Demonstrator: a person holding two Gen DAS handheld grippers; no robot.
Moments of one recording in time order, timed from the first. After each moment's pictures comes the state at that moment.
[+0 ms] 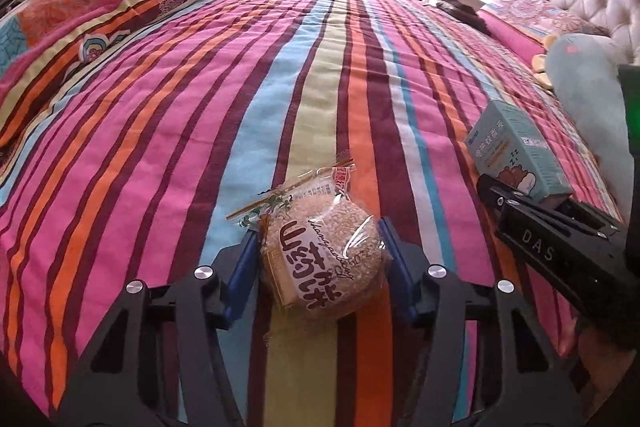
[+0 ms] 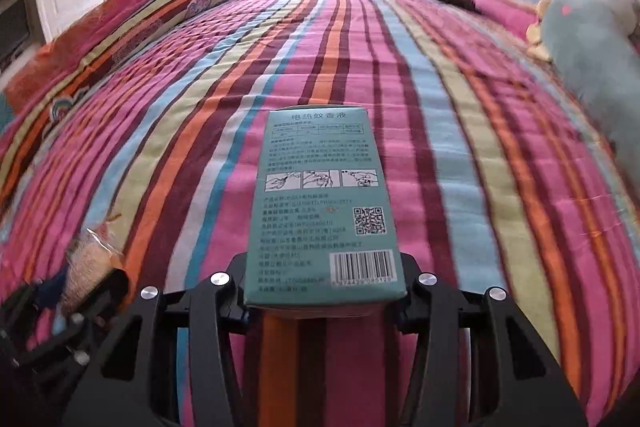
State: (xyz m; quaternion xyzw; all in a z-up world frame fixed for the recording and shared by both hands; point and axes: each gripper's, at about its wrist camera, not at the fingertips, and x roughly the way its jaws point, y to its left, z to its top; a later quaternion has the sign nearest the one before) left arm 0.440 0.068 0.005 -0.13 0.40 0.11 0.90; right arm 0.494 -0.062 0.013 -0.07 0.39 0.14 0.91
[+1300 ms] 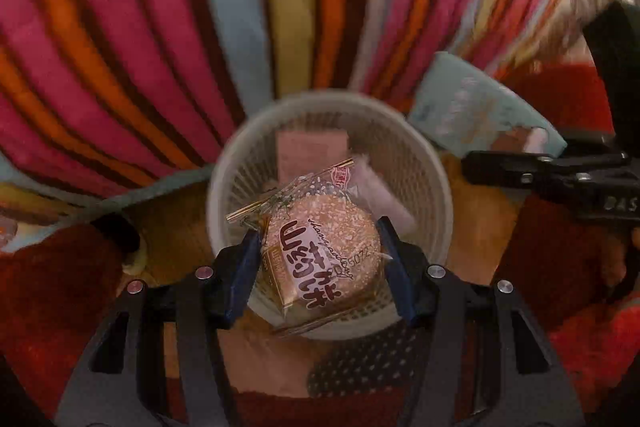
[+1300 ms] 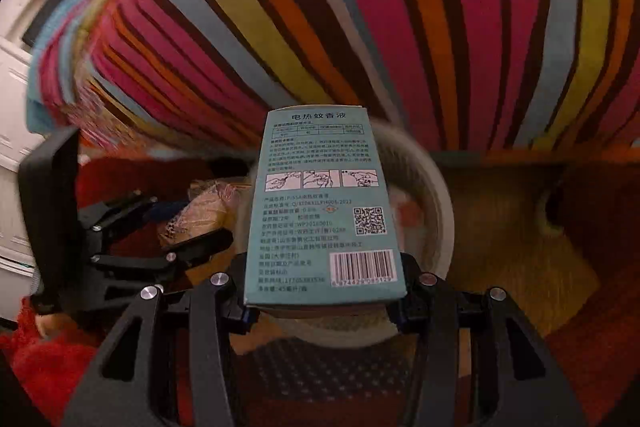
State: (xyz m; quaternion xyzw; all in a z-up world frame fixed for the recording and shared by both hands) left arm -0.048 -0.014 -0.172 -0.01 0.60 -0.15 0.79; right arm 0.013 -0.146 -0.169 0.05 0.63 0.26 0.73
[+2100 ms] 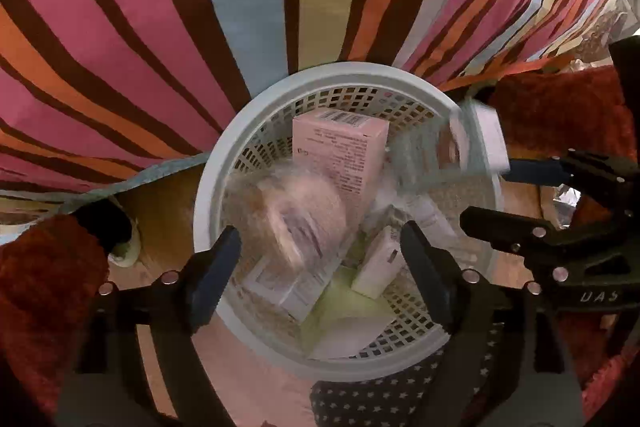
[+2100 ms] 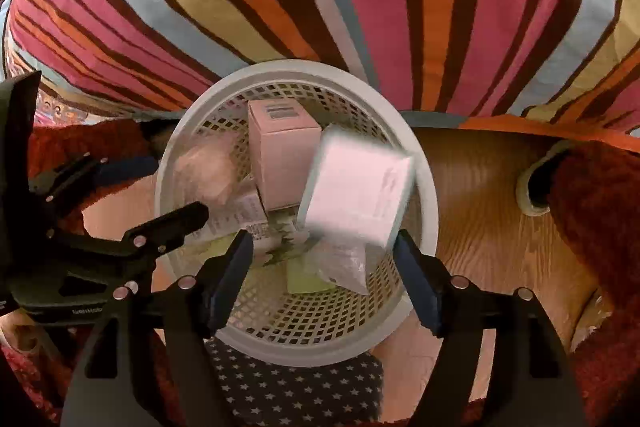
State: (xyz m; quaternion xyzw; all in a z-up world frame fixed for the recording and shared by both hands) left arm -0.009 -0.019 -0.227 -0.02 0.65 -0.11 0.75; right arm 0.016 -0.137 -0.224 0.00 0.66 0.20 0.72
